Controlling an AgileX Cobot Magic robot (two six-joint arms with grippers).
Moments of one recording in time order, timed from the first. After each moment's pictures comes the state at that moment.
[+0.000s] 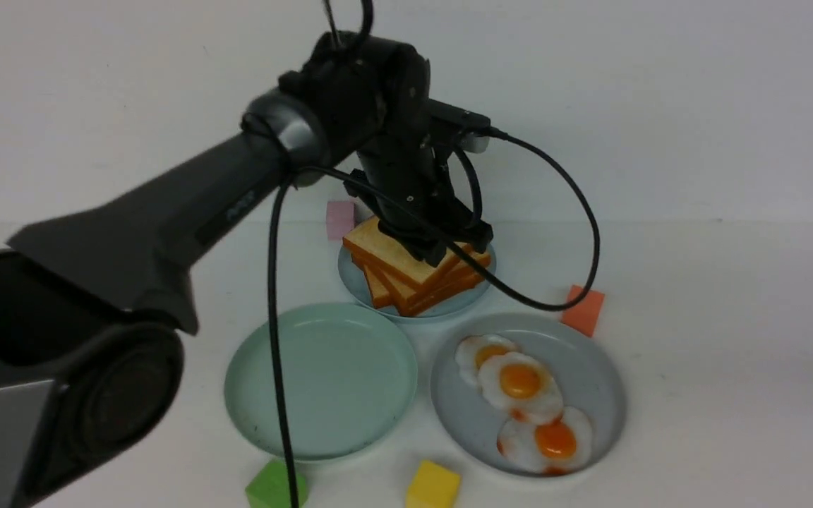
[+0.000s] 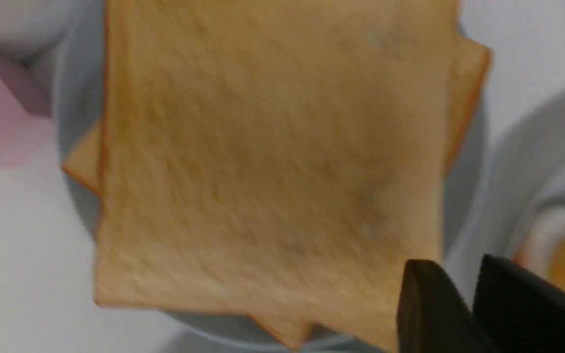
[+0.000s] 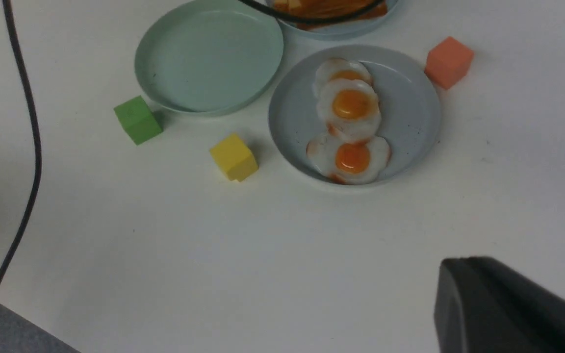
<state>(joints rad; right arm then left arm) 0.32 0.57 -0.98 0.22 1.16 -0.13 -0.53 2.35 -2.27 -0.01 1.08 0.08</state>
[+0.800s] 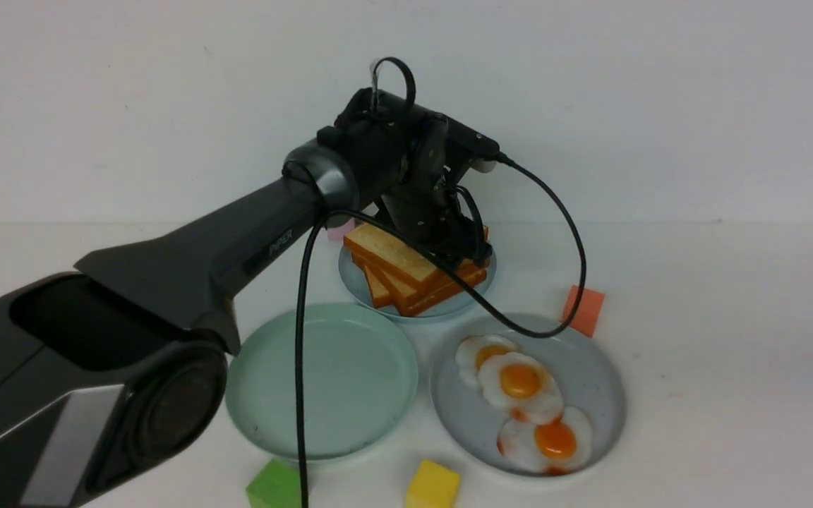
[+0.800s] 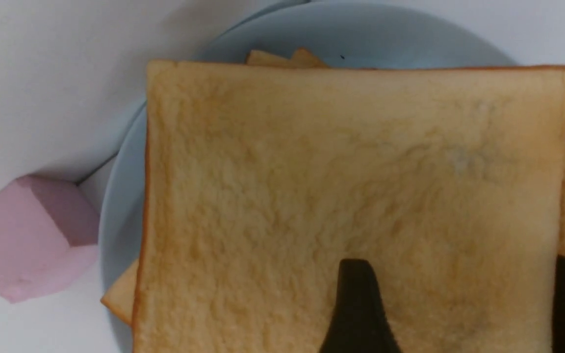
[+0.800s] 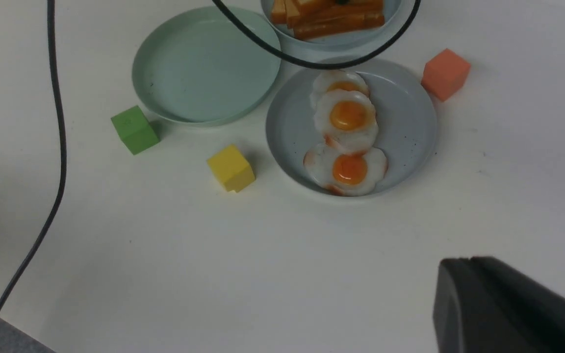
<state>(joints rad) 0.32 0.58 -0.98 0.22 1.14 -0.13 -0.54 2.45 -2.28 0.10 0.89 0.09</state>
